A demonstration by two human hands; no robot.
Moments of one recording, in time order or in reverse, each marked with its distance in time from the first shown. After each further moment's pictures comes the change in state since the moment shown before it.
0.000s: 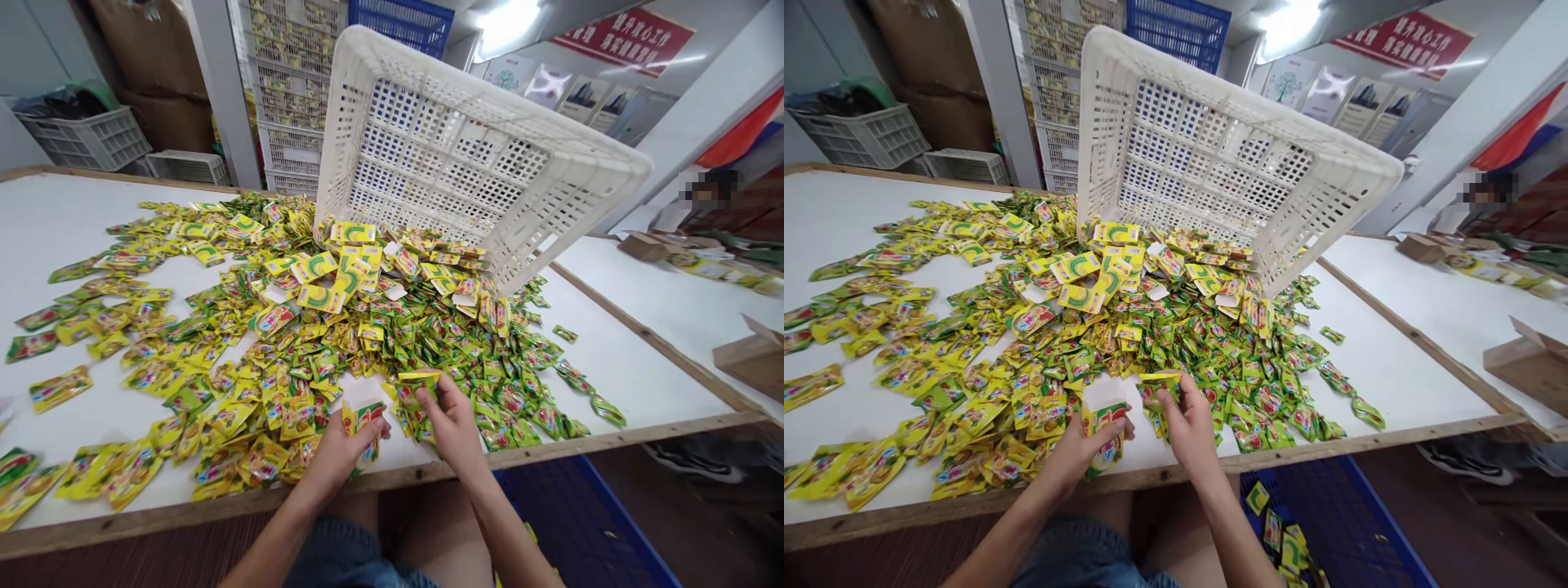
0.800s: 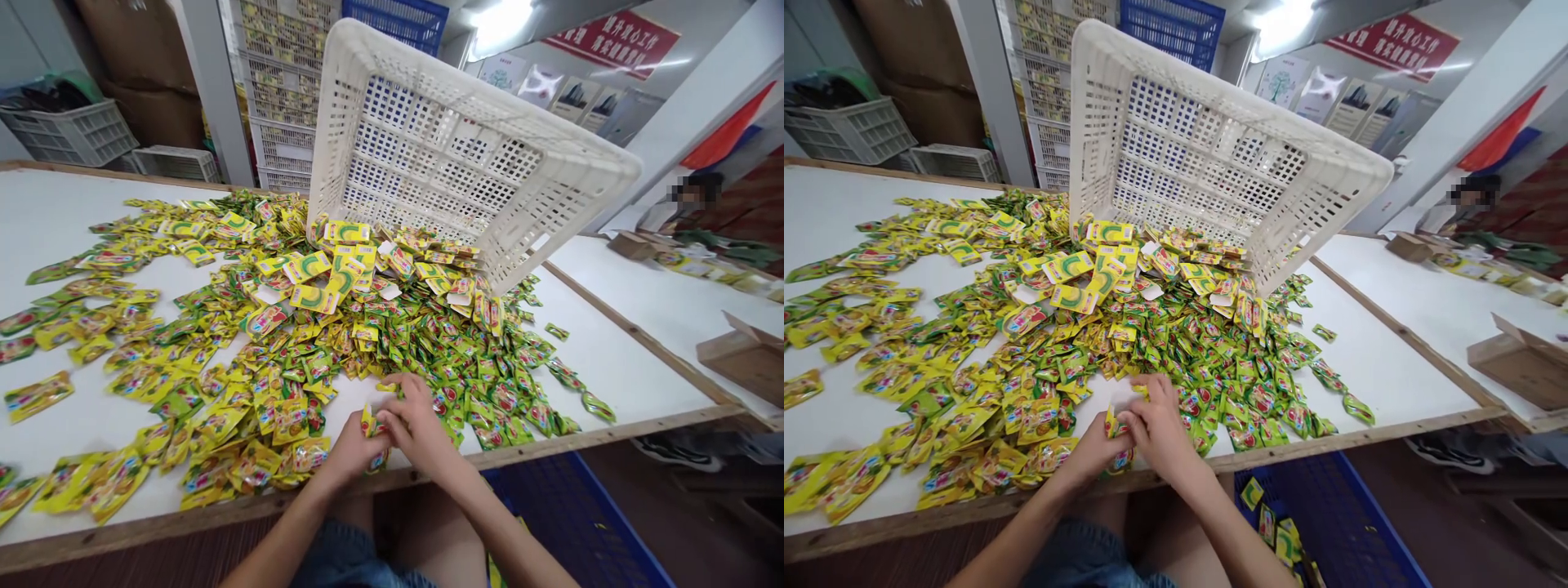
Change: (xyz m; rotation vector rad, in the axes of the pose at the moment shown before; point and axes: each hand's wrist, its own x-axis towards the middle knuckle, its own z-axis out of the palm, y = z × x) left_hand 0.024 -0.018 0.013 0.185 -0.161 0.079; right_hand 0.001 -0.004 0.009 -0.572 -0.275 -0.278
